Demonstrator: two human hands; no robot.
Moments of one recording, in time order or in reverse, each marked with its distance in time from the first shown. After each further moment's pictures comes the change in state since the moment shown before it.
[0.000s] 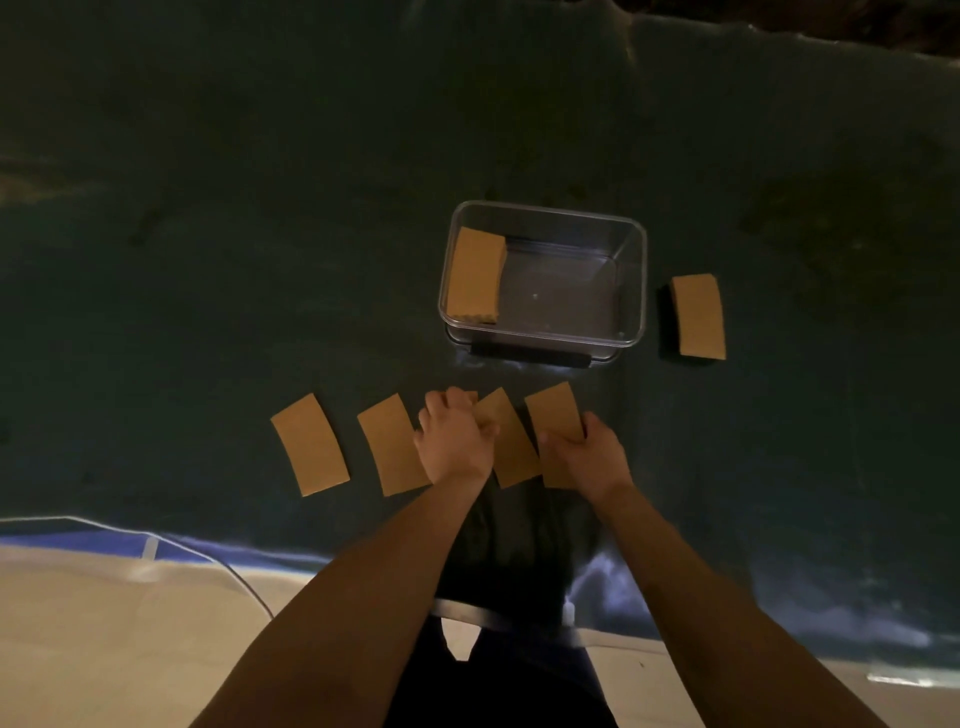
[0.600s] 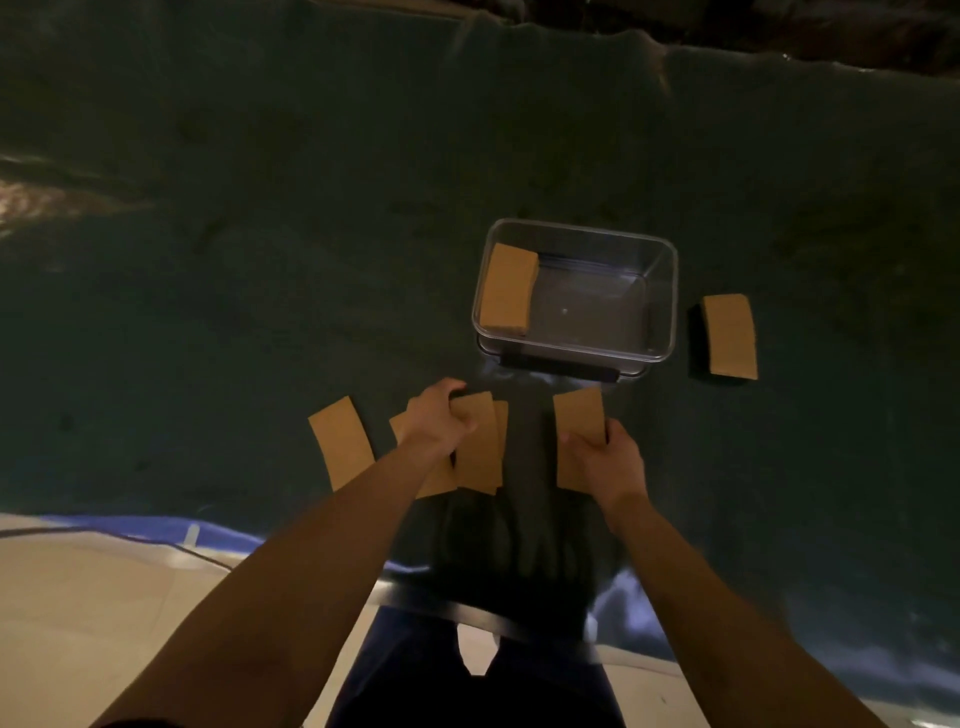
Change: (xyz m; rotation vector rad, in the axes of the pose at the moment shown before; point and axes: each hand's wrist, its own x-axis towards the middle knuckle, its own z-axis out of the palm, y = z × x) left_hand 0.045 -0.043 -0.052 -0.175 -0.227 0.017; right_hand -0.003 -0.009 0.013 0.081 0.121 -0.026
